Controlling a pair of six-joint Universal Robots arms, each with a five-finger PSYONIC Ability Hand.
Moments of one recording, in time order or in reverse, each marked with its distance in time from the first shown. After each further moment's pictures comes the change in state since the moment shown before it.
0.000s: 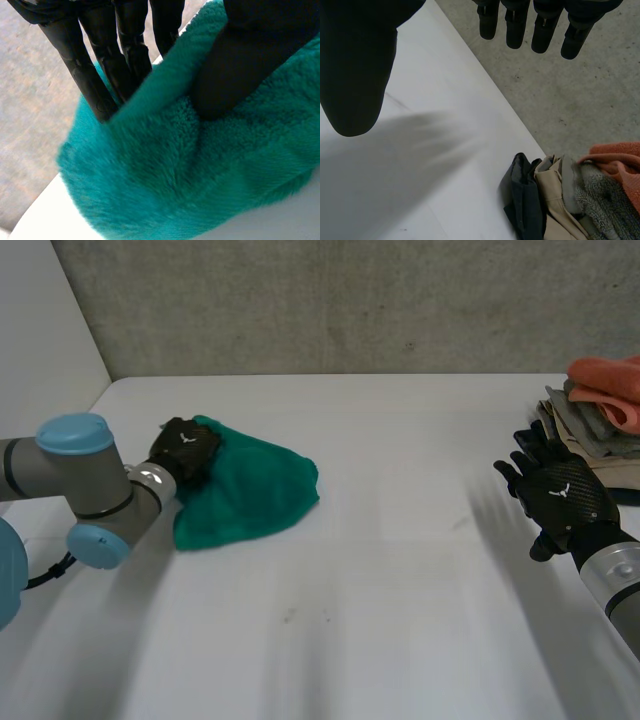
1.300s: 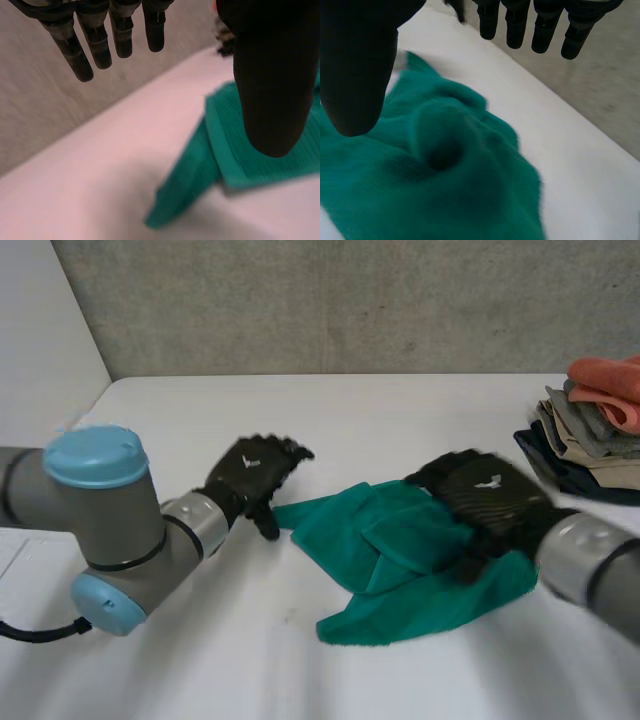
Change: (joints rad) left arm -0.231 0.348 -0.382 -0.011 0.017 -0.322; right arm 0.283 -0.072 -0.352 0.683 0.007 0.219; left_hand -0.887 -0.919 -0.913 -0.932 -0.897; right_hand 0.000 -0.003 0.000 0.000 0.000
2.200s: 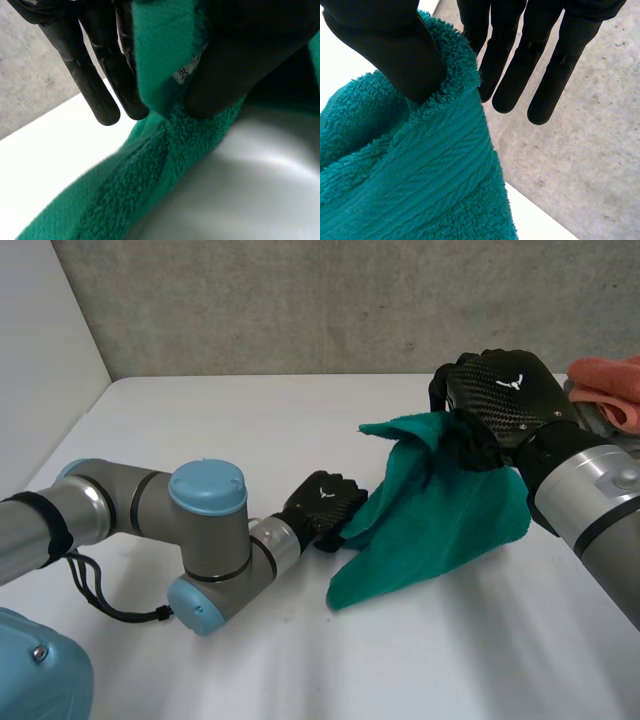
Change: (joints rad) left arm -0.161 -0.316 0.299 0.004 0.037 0.000; right arm 0.096 -0.126 -0.049 -0.254 0.158 0.261; left_hand 0.893 0.939 0.932 0.948 0.910; right_hand 0.886 0.962 0.974 0.978 0.921
